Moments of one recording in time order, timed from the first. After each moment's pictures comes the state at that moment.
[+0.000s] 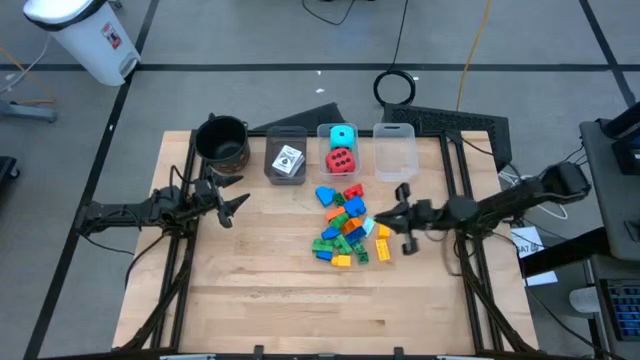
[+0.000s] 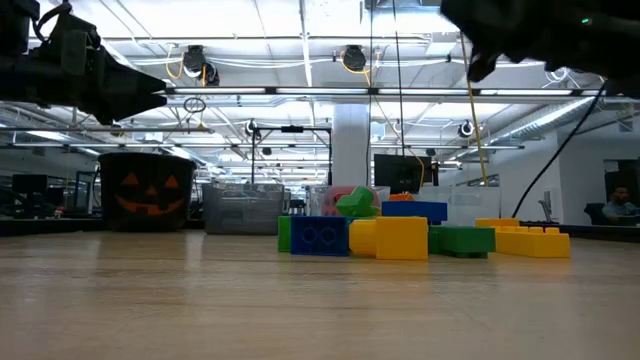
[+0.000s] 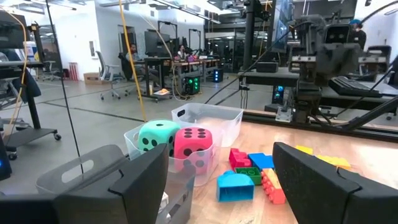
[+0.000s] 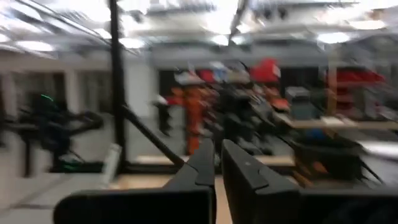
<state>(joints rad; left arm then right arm) 0.02 0.02 0.02 0.10 -0.36 0.02 0.18 1.09 0.20 1.19 0.13 0.00</state>
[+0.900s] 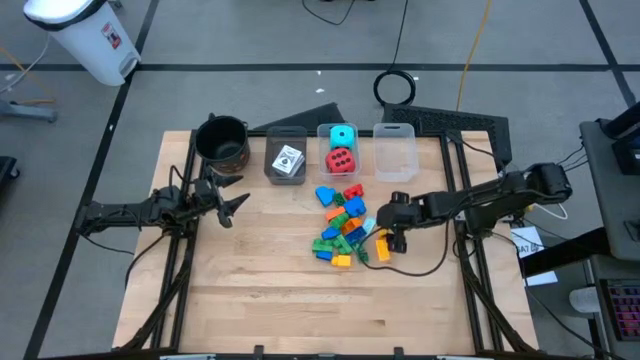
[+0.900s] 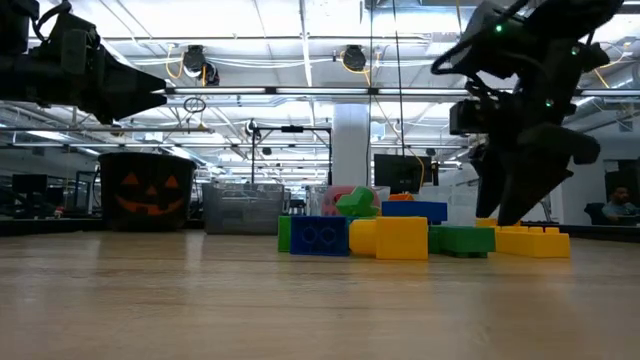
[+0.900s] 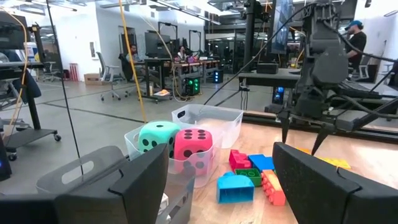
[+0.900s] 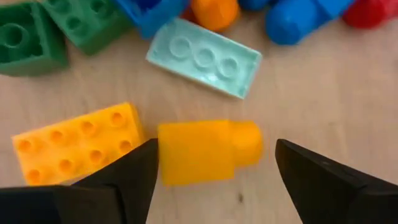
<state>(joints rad) 0.02 0.02 0.02 0.11 -0.37 0.02 0.07 1.33 0.63 -0.44 0.12 0.16</state>
